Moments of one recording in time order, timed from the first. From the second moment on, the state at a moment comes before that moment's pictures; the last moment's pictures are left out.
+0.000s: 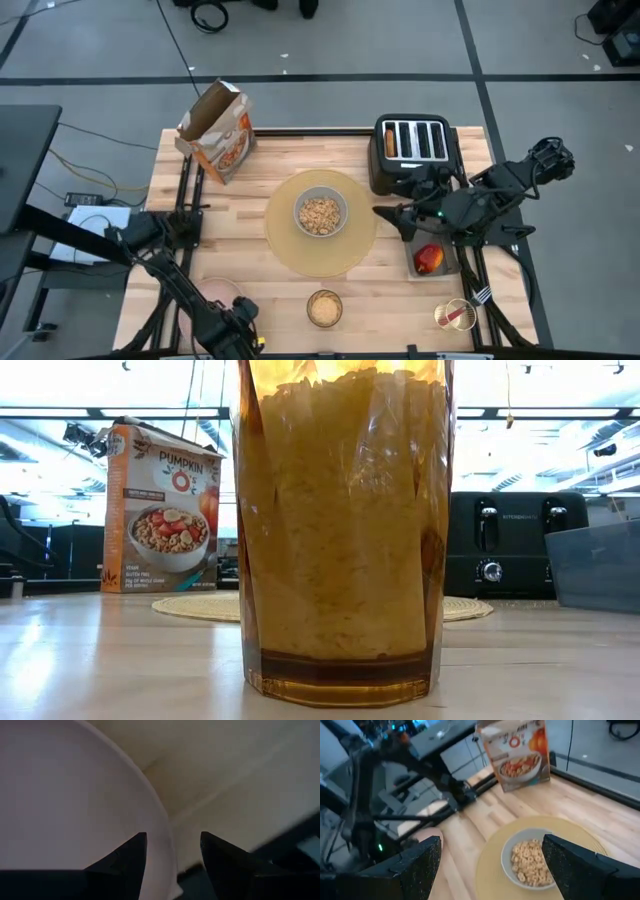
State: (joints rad) left arm -0.94 1.97 1.35 -0.84 -0.01 -1.83; right arm 0.52 1.21 1.46 -0.79 0.75 0.83
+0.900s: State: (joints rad) left arm -0.91 1.81 1.35 -1.06 -0.07 -1.40; right arm 0.48 1.15 1.46 -0.67 0.75 0.57
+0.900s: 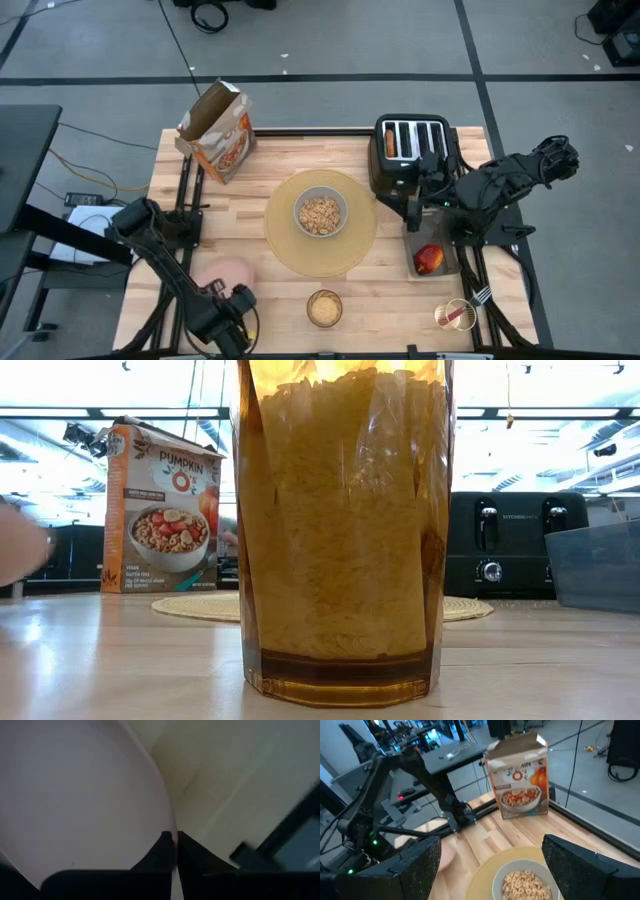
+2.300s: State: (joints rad) left arm -0.56 1.91 1.35 -1.00 -0.15 -0.27; right arm 0.45 1.30 1.44 -0.96 0.48 0.40
